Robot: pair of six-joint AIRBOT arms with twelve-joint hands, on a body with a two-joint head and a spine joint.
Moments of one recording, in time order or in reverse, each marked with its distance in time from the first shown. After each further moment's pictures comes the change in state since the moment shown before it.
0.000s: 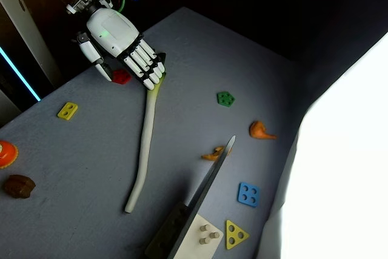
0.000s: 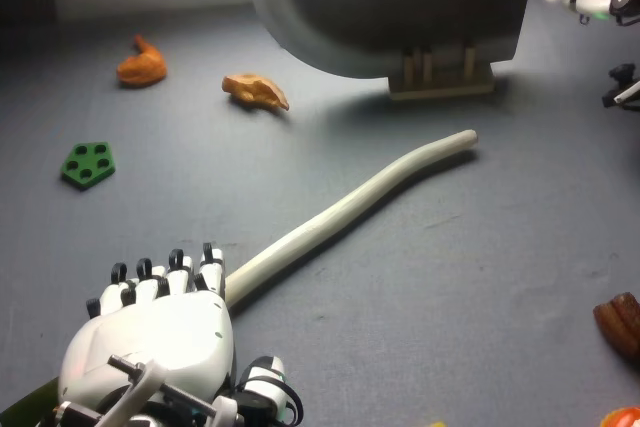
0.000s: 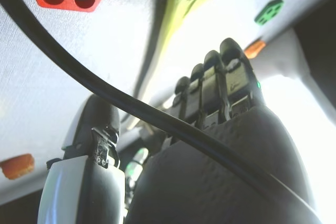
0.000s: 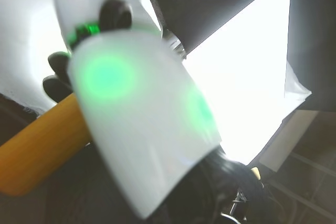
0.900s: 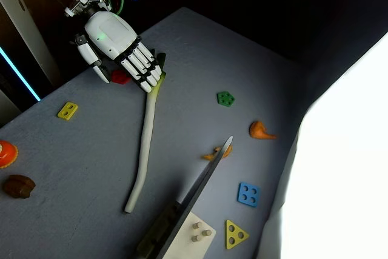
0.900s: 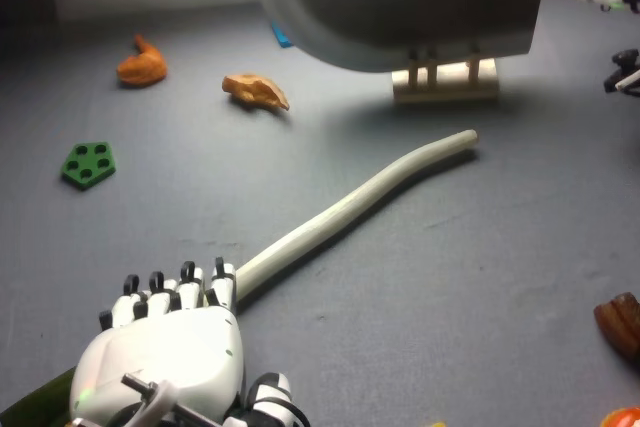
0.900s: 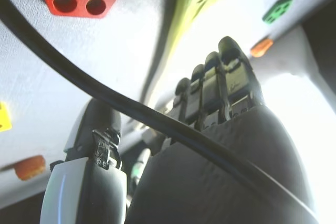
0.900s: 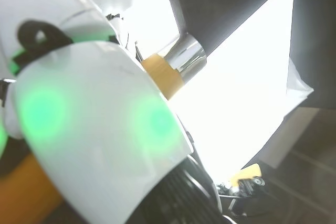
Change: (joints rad) left arm 0.032 -0.028 0.002 0.025 -0.002 0.000; right arm -0.001 -0.002 0.004 0.111 0.078 -0.134
